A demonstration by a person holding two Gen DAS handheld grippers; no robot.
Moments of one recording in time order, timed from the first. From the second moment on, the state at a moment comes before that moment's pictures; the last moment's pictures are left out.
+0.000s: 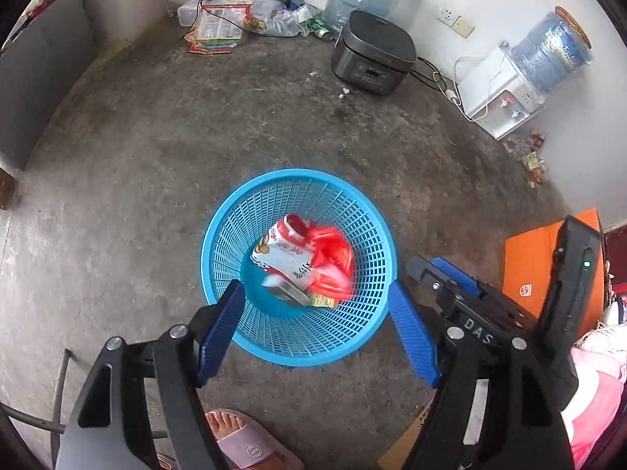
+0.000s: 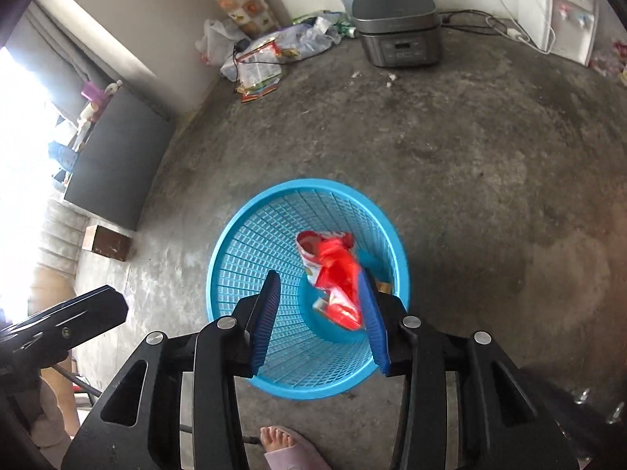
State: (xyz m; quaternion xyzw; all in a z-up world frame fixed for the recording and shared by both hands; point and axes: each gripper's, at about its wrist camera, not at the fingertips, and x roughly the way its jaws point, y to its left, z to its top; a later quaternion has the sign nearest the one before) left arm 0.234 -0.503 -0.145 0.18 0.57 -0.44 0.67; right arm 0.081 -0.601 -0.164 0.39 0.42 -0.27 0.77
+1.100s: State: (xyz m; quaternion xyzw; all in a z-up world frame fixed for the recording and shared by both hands) left arm 0.140 0.026 0.103 0.08 0.38 -0.22 0.89; right arm 0.086 -0.346 -0.017 0.36 0.40 0.18 0.83
